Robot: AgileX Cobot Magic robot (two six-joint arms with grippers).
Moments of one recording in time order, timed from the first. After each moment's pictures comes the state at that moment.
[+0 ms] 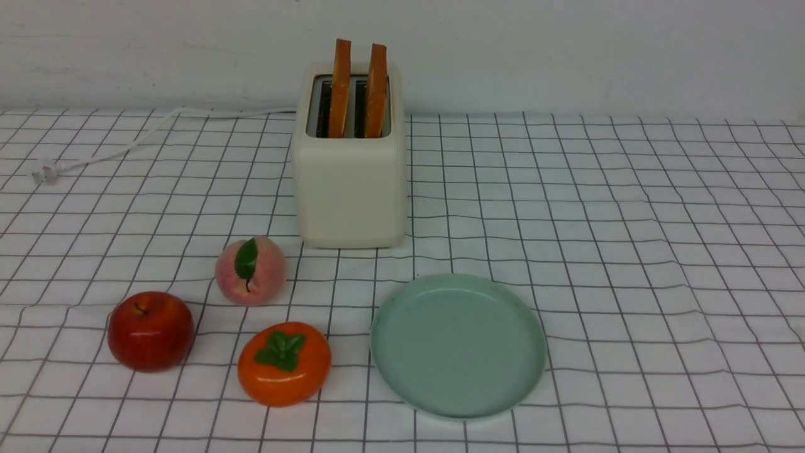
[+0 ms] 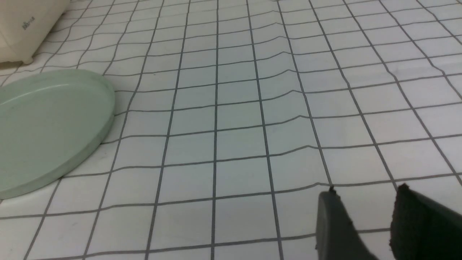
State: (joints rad) right arm 0.02 -0.01 0.01 0.00 0.41 0.19; left arm -0.04 -0.02 0.03 -0.20 0.39 -0.10
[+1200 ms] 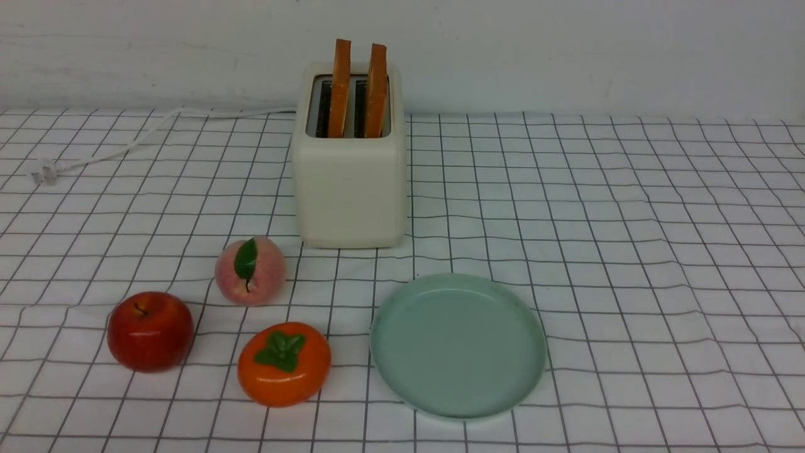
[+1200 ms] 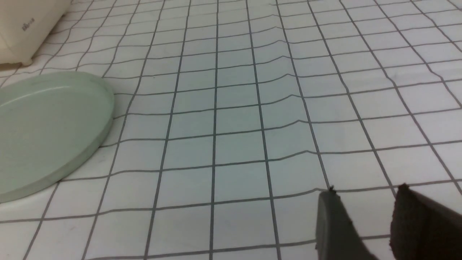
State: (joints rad) right arm 0.02 -0.01 0.02 0.01 0.37 0.20; left arm -0.04 -0.02 0.03 -0.85 -0.09 -0.10
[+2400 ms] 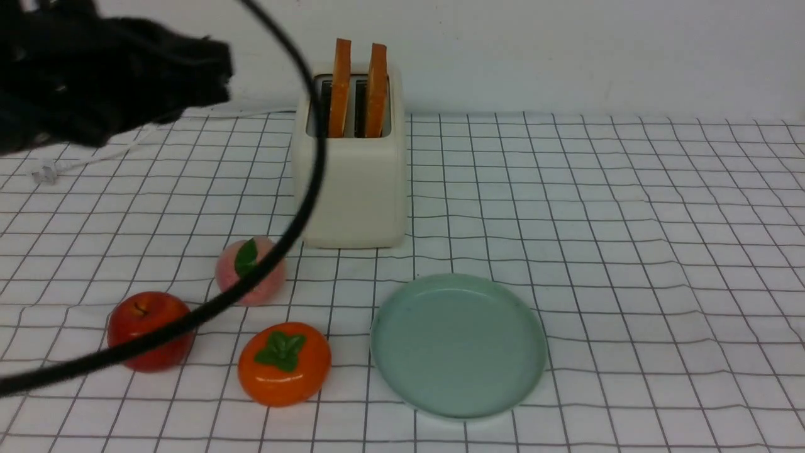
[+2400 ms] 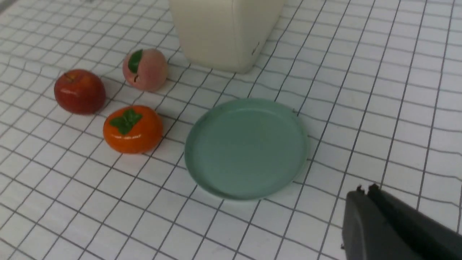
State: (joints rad) right arm 0.24 0.69 -0.94 0.34 0.90 -0.15; left arm -0.31 1.16 -1.09 -0.69 0.28 0.54
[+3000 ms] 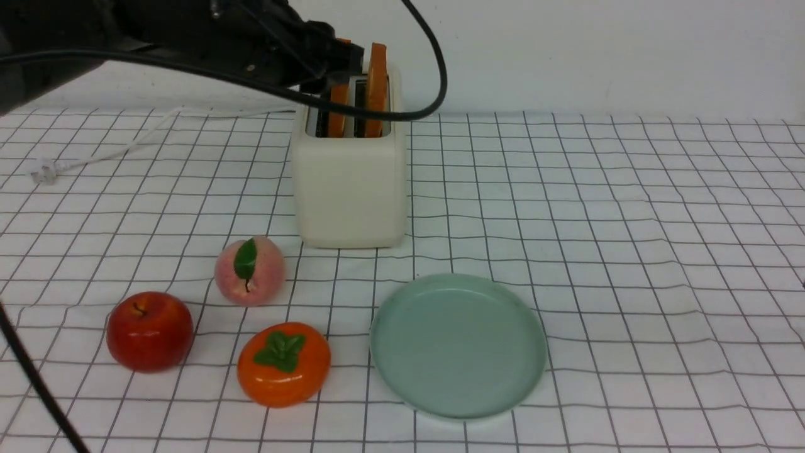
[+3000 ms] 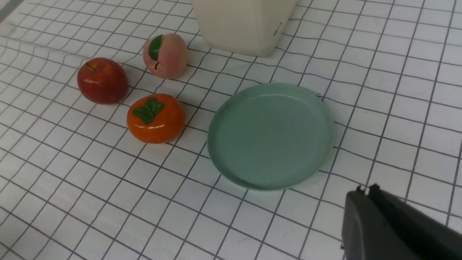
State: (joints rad) right arm 0.24 0.71 -0.95 0.41 0.92 -0.15; left arm -0.31 1.77 -1.64 -0.33 0.44 0.22
